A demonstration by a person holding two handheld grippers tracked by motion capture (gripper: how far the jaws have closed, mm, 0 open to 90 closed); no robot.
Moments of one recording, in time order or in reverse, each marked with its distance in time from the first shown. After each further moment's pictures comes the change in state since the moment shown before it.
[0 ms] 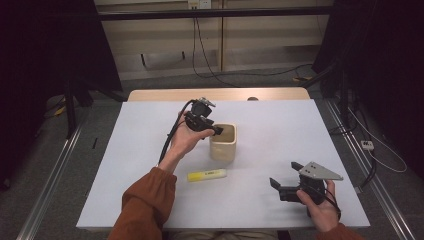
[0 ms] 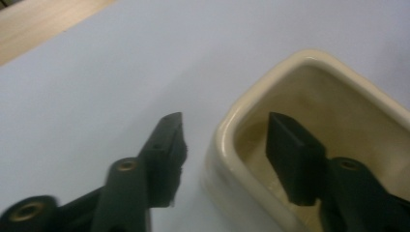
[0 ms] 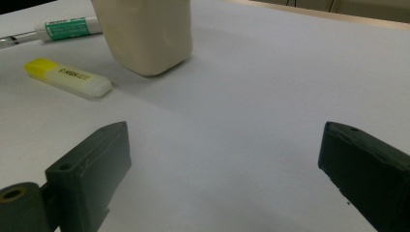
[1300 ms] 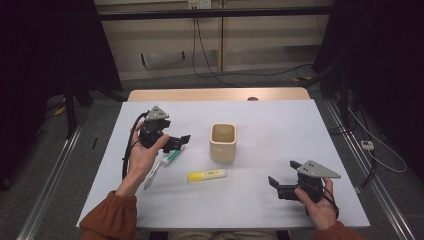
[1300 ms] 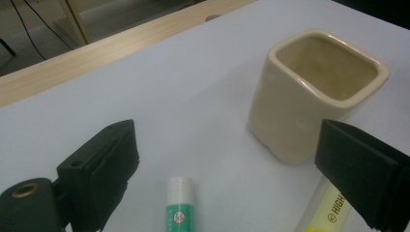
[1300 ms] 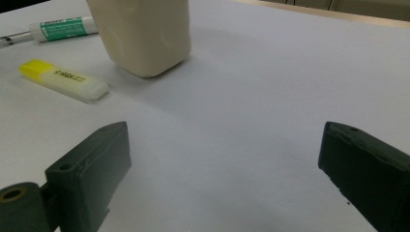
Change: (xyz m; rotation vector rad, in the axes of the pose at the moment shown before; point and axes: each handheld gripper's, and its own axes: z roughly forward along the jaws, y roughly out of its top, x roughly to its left) left arm 0.010 -0.083 -0.099 -0.226 0.137 -0.050; right arm 0.000 0.002 0.005 0.008 -0.005 0.004
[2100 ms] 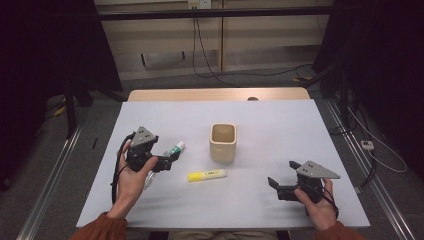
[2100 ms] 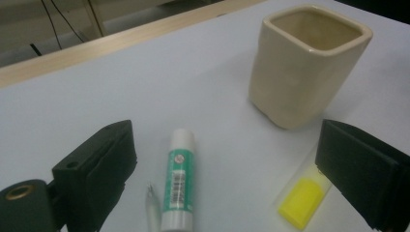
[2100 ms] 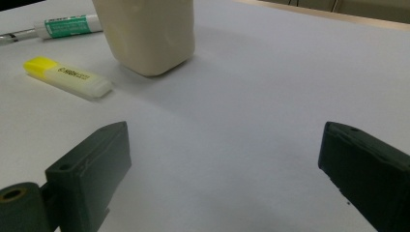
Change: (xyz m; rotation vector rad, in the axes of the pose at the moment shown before) left arm -0.018 -0.050 -0.033 -0.051 0.045 -0.028; right arm 0.001 0.000 0.000 -0.001 0.008 -0.011
